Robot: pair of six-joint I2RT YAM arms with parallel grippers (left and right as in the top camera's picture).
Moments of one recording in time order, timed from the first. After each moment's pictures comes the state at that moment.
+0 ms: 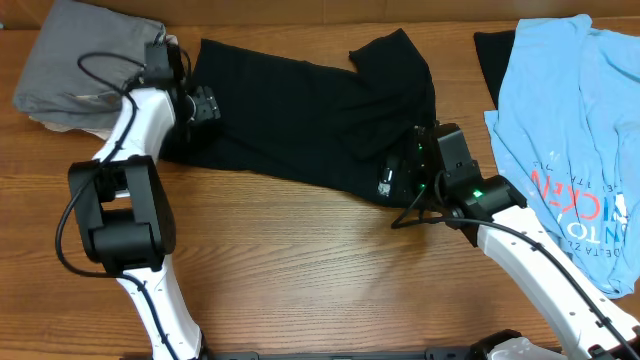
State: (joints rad) left arm 0.08 2.17 1.68 -0.69 0.01 -0.28; right arm 0.38 1.36 0.96 -0.58 -0.03 0.54
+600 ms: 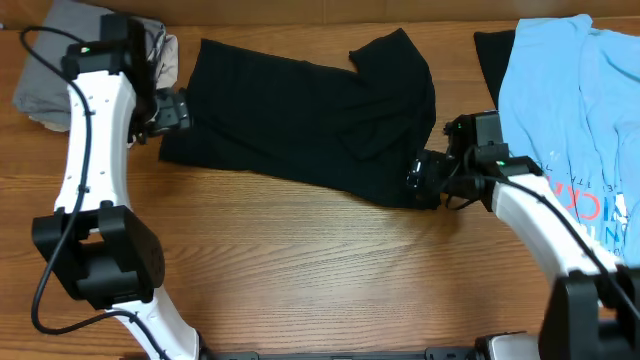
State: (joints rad) left arm 0.14 1.98 1.90 -1.33 -0.11 -0.17; right arm 0.12 1.57 0.96 -0.53 -0.22 0.34
